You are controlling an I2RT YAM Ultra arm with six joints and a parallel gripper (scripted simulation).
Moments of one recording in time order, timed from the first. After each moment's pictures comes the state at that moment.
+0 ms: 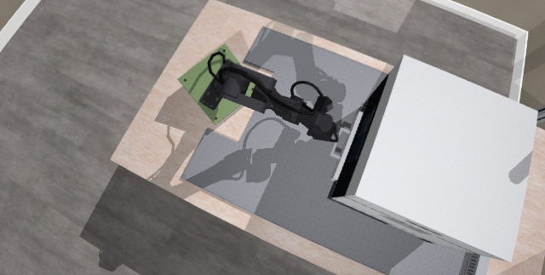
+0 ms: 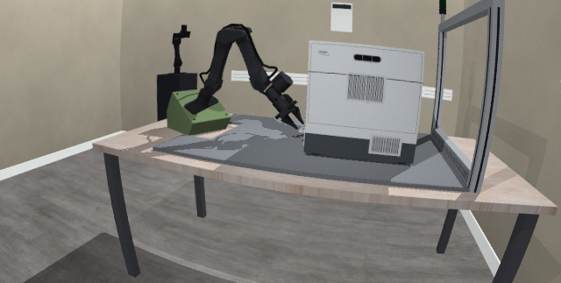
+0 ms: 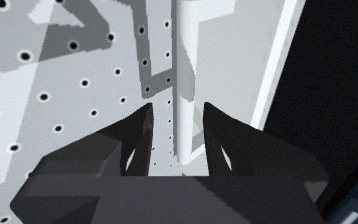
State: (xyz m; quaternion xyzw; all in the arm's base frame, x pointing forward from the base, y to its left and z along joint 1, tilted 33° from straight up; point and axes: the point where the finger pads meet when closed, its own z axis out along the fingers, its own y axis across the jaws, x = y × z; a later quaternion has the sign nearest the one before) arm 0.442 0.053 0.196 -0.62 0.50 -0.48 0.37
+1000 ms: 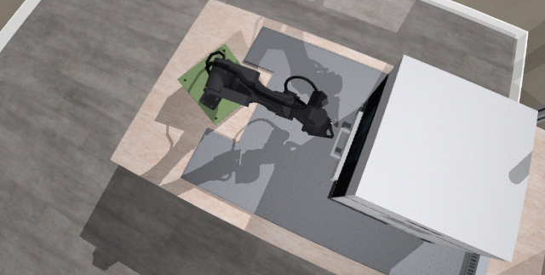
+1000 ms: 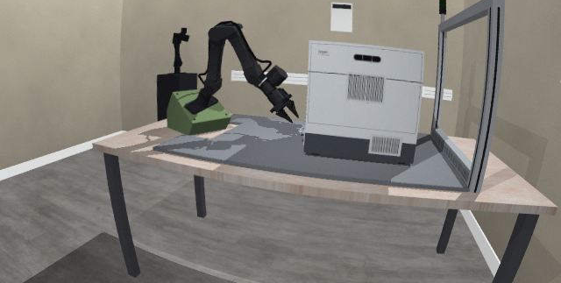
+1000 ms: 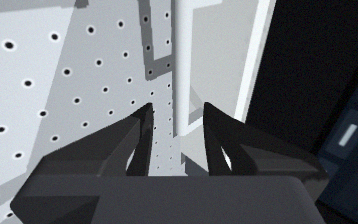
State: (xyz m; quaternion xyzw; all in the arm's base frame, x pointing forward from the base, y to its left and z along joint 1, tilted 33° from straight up) arm 0.409 0.054 0.206 -0.62 0.50 -0.49 0.37
